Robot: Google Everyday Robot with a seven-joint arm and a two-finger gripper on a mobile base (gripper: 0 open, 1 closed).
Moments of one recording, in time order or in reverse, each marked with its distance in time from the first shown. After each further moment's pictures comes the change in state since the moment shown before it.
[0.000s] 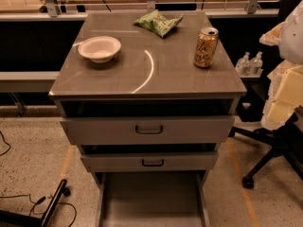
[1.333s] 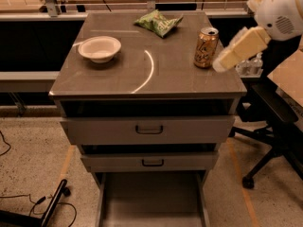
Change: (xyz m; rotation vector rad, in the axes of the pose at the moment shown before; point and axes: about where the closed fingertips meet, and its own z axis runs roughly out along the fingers) arm -0.062 -0.110 0.015 0.211 -0.443 0.225
